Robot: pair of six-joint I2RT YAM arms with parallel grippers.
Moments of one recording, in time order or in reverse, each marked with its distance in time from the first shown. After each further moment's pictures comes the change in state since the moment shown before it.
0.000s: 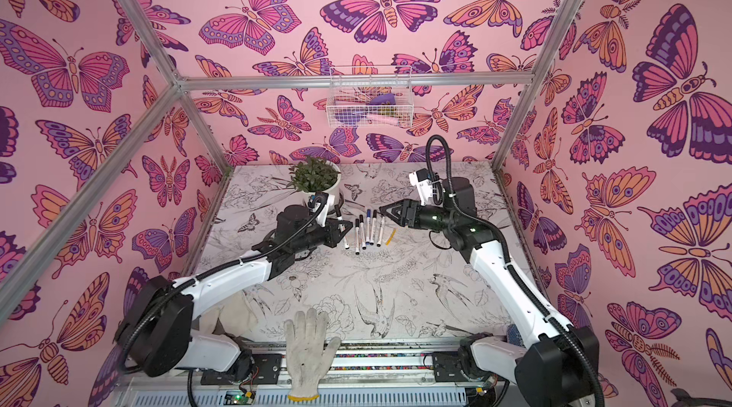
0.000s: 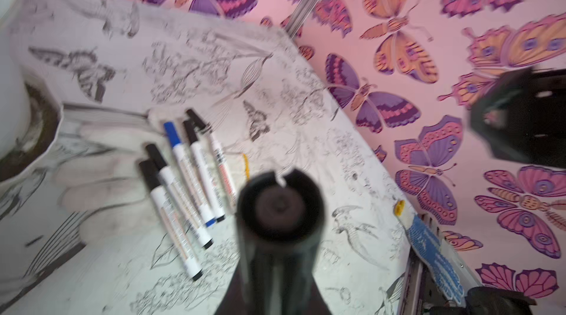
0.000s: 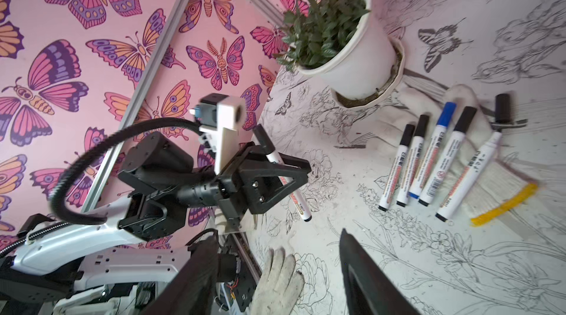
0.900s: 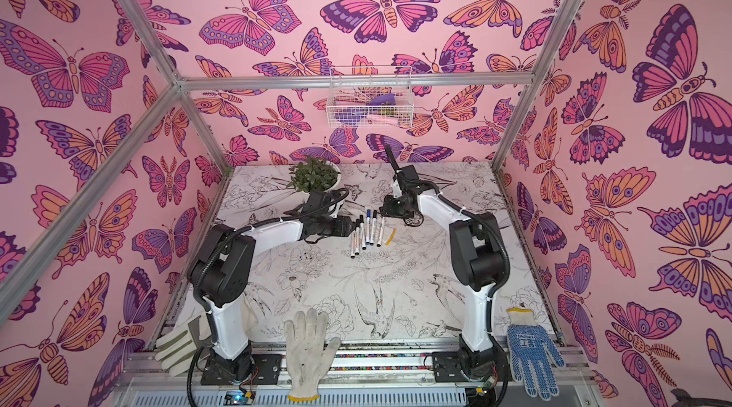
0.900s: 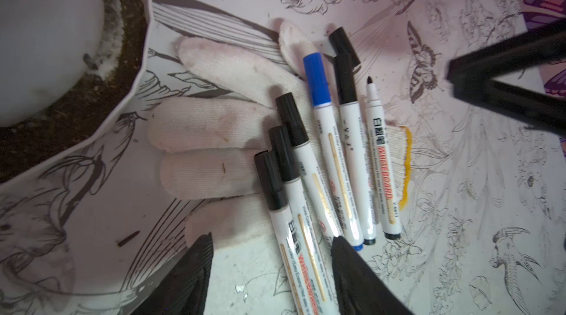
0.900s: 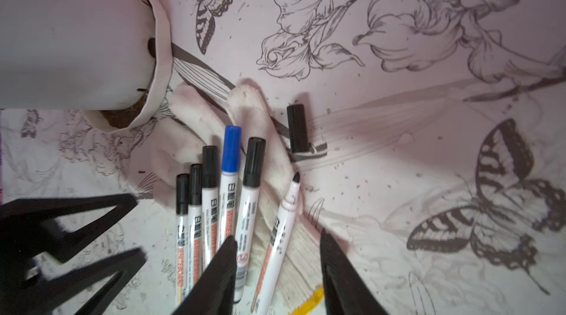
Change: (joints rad) left arm 0.060 0.410 0.399 -0.410 -0.106 0.117; right arm 0.074 0.861 0.550 -0.275 0.512 -0.236
